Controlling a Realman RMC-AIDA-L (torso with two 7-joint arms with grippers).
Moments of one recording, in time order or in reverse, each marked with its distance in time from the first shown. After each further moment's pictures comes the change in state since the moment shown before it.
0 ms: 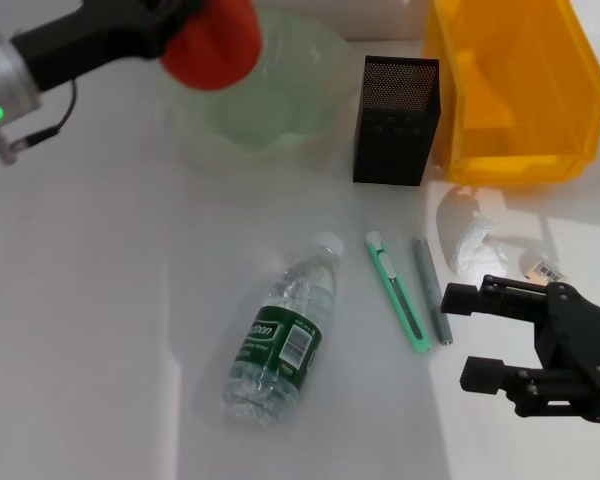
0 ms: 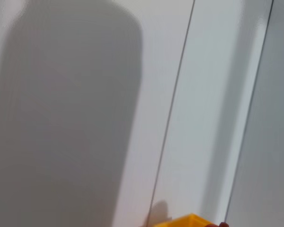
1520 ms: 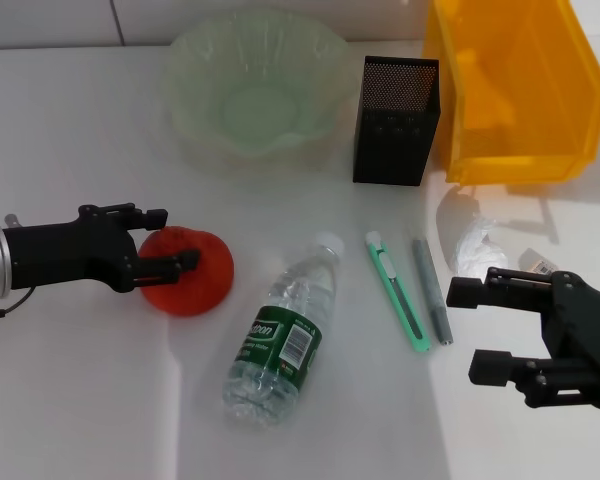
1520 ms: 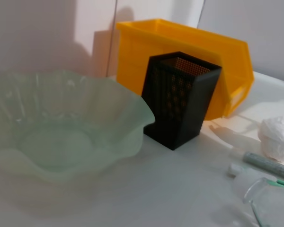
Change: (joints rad) left arm 0.212 0.014 0.119 0.089 0.377 0.098 0.042; right arm 0.029 -0.020 -0.007 -0.024 -0.008 -0.011 0.040
